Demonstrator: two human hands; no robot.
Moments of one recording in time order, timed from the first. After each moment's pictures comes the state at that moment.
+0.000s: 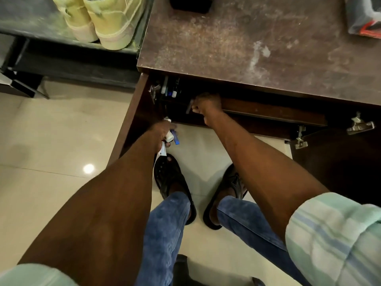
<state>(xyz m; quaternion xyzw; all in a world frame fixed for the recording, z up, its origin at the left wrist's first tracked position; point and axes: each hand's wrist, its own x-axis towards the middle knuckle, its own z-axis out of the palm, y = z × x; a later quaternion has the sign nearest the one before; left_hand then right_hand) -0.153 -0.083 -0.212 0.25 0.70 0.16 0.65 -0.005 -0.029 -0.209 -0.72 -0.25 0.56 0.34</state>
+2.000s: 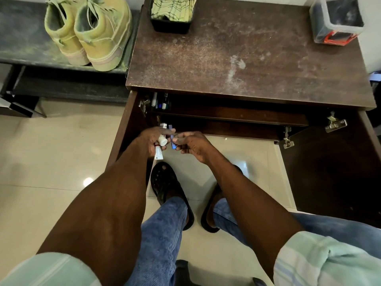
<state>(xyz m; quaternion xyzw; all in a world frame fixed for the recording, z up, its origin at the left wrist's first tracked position) -0.149 -0.075 -0.194 0.20 0.65 0.19 0.71 -0.005 -0.115 -0.206 -0.61 -0.27 0.69 0.28</state>
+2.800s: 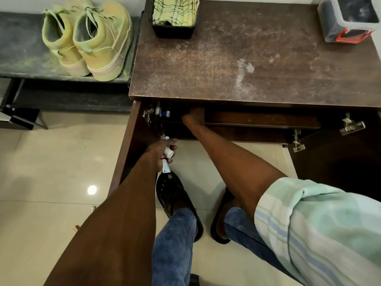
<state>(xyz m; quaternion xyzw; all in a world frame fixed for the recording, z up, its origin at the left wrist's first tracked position) -0.151 -0.074 -0.223 0.17 0.66 0.21 0.70 -0.027 -0.002 -0.232 -0.77 -0.41 0.41 0.27</state>
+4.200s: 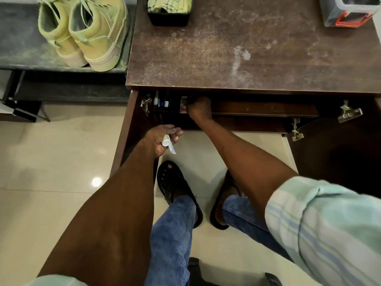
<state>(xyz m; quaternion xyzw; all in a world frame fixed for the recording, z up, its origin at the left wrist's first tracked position) -0.139 -0.075 -0.190 0.14 0.61 0.26 0.74 -0.004 -0.028 -0.210 -0.75 -0.45 0.39 0.29</state>
